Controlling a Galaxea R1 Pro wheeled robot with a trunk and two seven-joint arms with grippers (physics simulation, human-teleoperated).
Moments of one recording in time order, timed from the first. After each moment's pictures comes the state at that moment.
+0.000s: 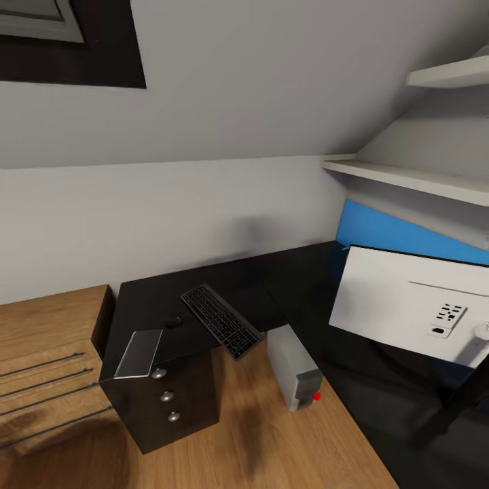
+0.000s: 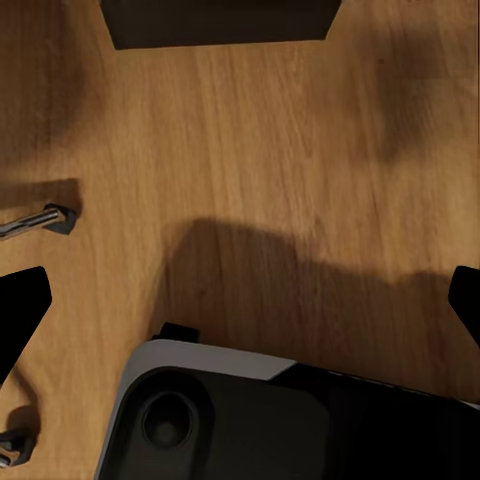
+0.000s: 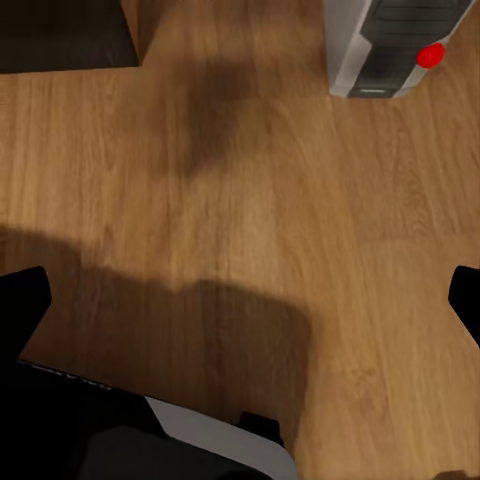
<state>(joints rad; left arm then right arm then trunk) -0.09 -0.03 -0.90 -0.03 1.17 -0.66 -0.07 -0.14 0.01 0.15 0.02 0.15 -0.77 -0.05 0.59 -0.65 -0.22</state>
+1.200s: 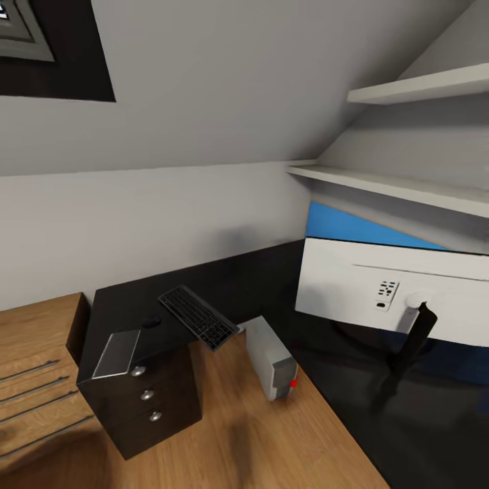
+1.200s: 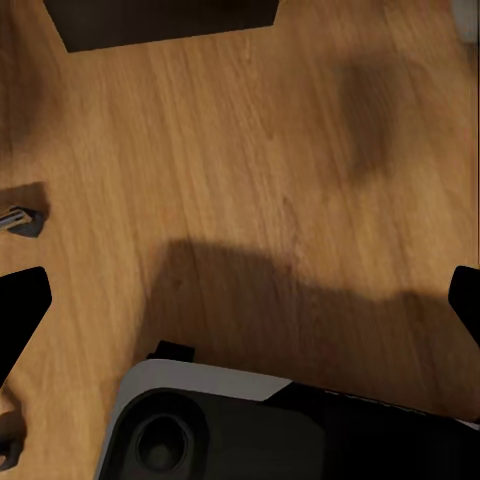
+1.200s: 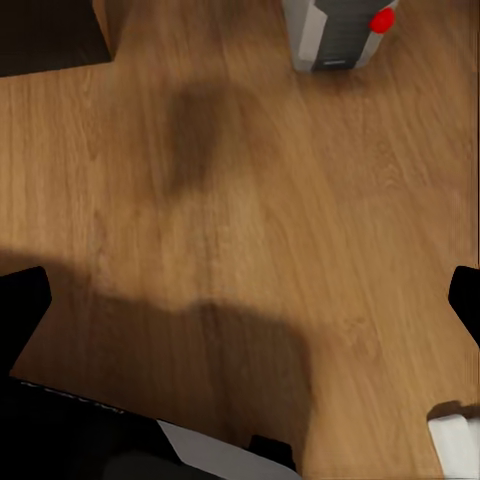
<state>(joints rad) -0.09 -0.03 -0.90 -0.03 1.17 -0.66 -0.07 -0.14 0.03 0.15 0.02 0.15 -0.77 -0.05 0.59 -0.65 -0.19</state>
